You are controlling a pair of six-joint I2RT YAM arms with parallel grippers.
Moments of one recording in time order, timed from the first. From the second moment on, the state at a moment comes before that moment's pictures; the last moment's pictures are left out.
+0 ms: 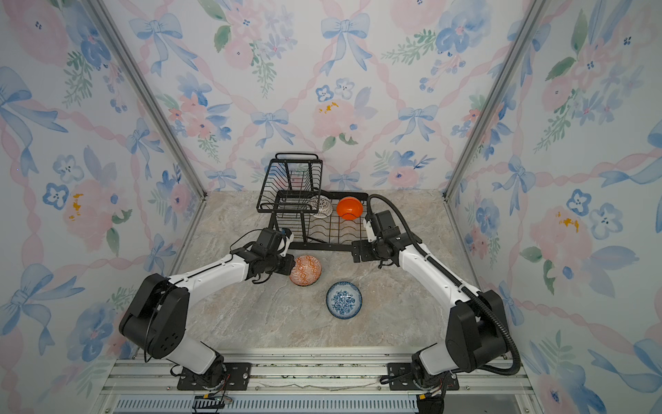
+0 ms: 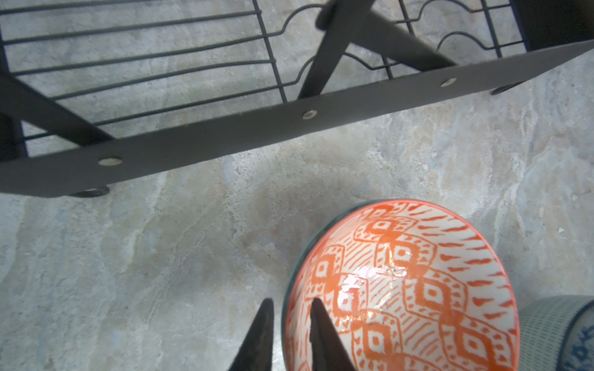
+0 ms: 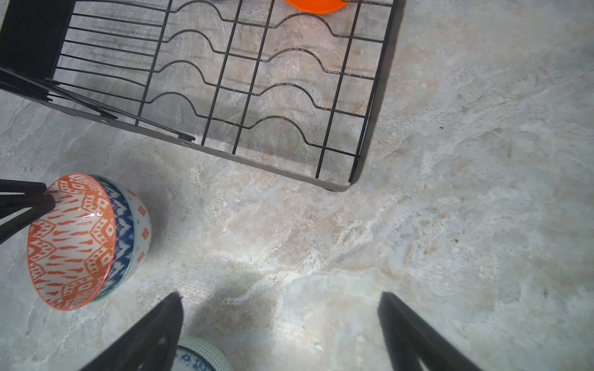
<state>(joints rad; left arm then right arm) -0.48 1.58 0.94 -0.32 0.08 -0.22 0.39 1.47 1.15 -0.65 -0.06 0.21</state>
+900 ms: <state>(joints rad) -0.48 1.55 0.94 -0.32 0.08 -0.21 0.39 1.47 1.15 -0.65 -0.06 0.21</state>
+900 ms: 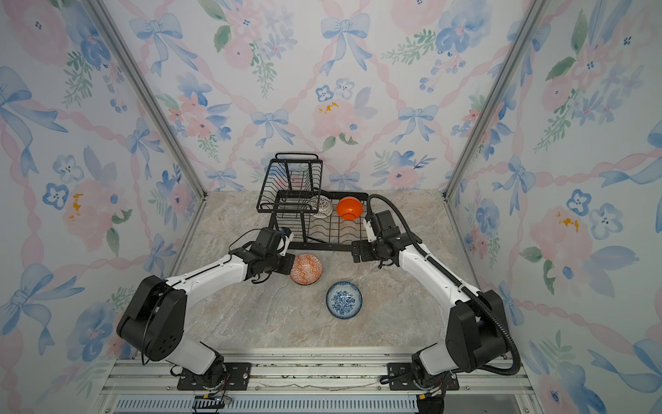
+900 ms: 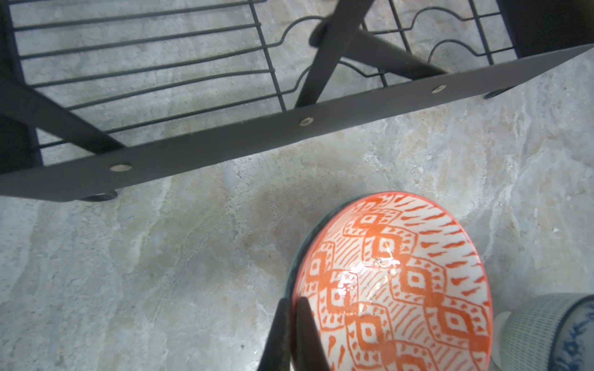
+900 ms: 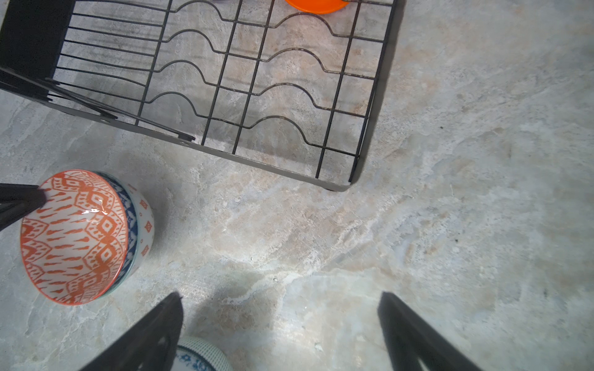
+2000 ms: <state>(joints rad) -0.48 1.50 0.94 -0.34 0.07 -0.22 0.40 1.47 1.15 -0.65 -0.06 0.21</state>
